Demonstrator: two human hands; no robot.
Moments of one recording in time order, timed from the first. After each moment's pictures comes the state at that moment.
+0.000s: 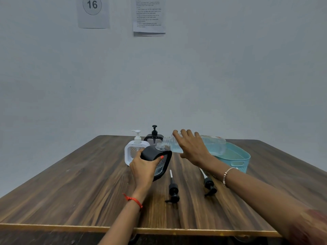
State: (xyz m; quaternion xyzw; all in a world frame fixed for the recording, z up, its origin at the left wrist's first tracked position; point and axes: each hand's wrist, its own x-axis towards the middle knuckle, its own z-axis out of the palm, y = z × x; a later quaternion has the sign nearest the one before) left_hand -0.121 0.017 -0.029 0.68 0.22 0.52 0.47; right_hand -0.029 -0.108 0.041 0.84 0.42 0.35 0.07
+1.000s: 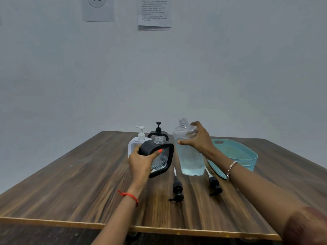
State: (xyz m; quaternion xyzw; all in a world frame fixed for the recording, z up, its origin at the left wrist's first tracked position) left_hand -0.124 0.037 -0.023 0.62 0.19 0.49 0.58; right_hand 0.008 -0.104 0.040 0.75 0.37 0.12 -0.53
